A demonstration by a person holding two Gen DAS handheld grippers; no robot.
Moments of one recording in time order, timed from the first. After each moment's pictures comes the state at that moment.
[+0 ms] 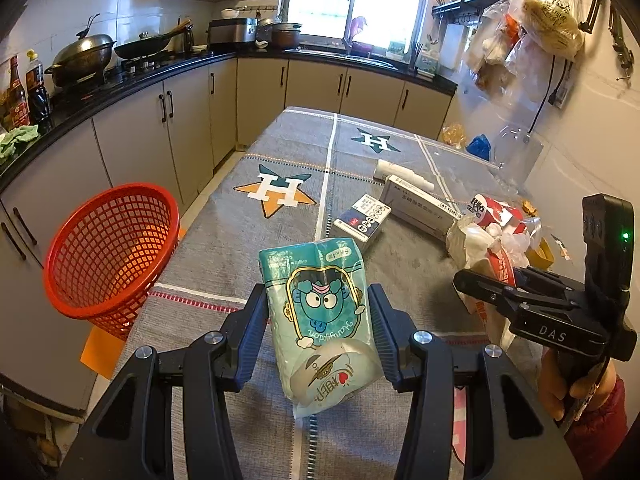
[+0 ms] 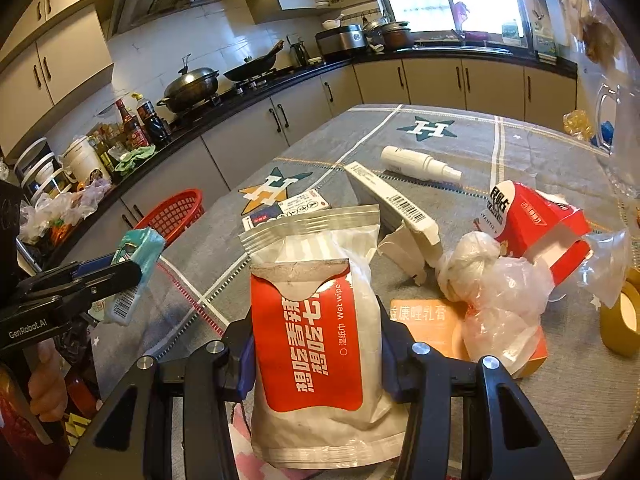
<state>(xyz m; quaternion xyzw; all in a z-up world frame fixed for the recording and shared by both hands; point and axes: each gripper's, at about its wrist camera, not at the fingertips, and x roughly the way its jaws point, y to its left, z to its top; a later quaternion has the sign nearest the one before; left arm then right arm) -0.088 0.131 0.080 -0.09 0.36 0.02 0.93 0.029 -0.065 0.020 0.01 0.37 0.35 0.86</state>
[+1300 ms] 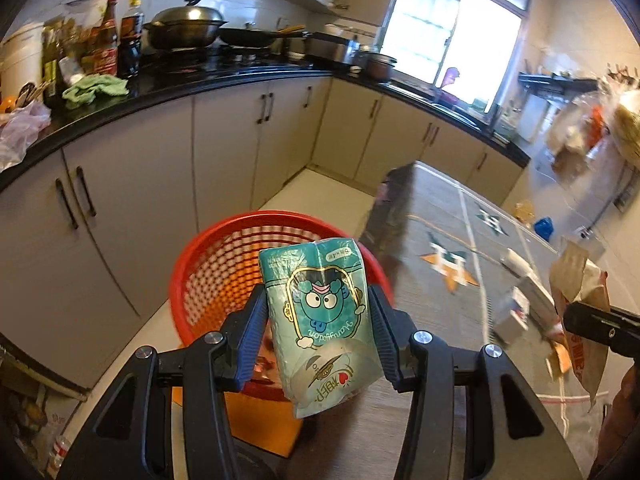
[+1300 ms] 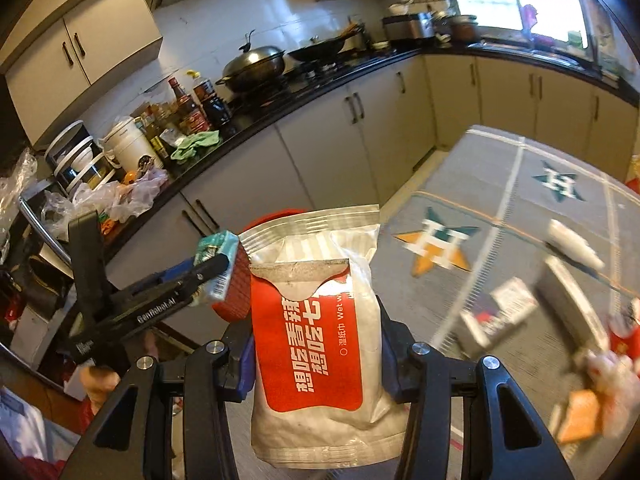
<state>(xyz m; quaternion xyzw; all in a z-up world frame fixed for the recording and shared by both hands) -0.102 0.340 0.077 -0.19 0.32 0.13 0.92 0.014 0.124 0.100 -0.01 0.40 0.43 0.81</state>
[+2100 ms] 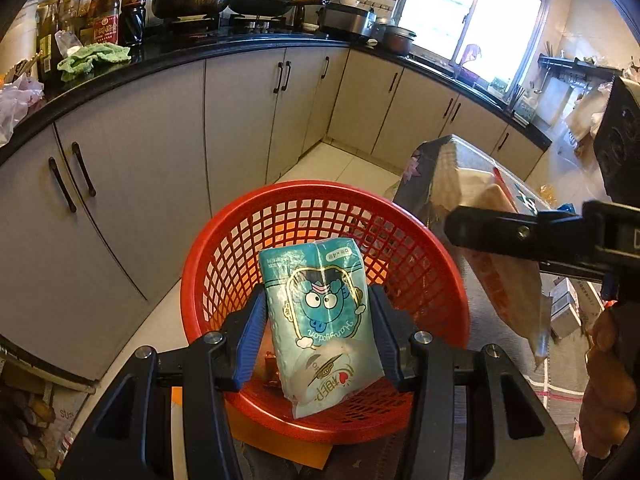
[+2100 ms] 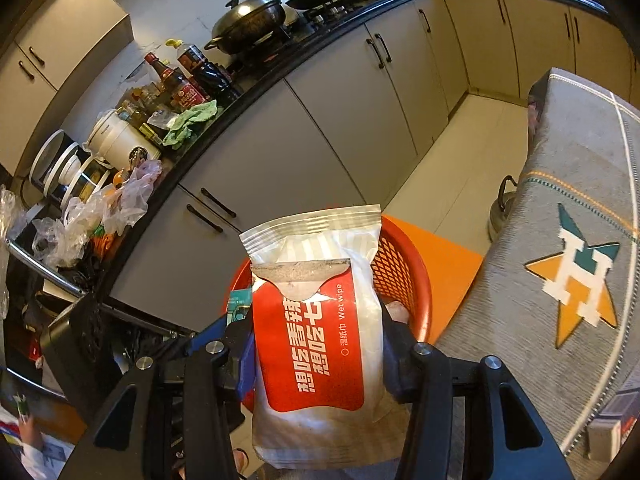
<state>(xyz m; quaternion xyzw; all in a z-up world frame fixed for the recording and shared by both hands) -0.073 0.375 0.029 -0.19 0.37 0.14 0.90 0.081 0.270 0.039 0.02 0.49 0.45 0.74</state>
